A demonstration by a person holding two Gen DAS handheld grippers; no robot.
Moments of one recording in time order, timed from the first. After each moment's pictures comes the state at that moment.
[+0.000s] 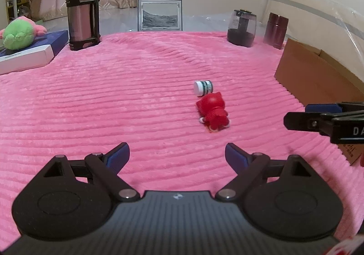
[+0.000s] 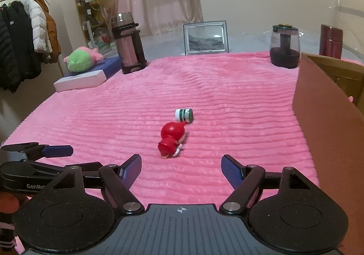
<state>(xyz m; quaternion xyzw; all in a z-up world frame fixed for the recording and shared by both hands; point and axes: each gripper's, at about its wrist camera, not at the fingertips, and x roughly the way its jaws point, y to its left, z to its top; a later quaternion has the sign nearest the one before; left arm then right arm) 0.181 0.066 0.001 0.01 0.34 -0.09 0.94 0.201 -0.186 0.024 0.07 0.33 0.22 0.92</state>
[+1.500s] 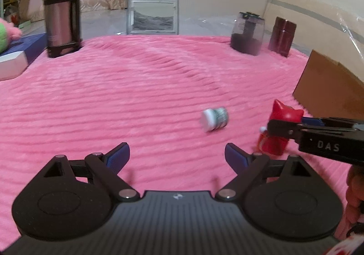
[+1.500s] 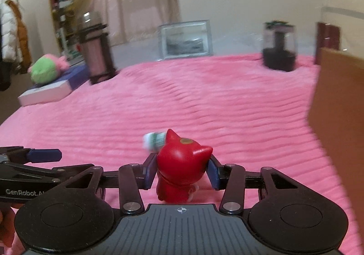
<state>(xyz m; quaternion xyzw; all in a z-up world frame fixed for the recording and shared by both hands) 0.300 0.051 -0.030 0.00 0.33 -0.12 0.94 0.303 -0.174 -0.022 0.07 0.31 0.14 0.94</state>
